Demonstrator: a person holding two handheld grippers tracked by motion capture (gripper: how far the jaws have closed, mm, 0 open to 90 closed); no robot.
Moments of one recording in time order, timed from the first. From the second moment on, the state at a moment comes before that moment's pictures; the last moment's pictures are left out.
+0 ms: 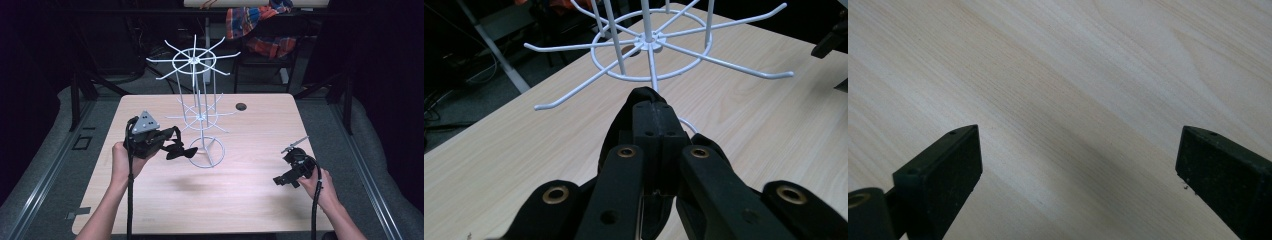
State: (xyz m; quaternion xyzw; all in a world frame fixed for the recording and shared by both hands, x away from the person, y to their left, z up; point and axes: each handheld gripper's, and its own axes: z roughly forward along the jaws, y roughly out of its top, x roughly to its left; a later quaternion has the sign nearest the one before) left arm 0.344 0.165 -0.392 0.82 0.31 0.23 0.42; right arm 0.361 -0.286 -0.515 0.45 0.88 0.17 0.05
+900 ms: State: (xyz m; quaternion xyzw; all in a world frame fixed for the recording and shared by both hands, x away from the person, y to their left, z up) left arm 0.361 0.166 -0.403 0.82 0.31 0.22 0.42; right arm 0.361 -0.285 -0.516 0.46 0.87 0.18 0.05
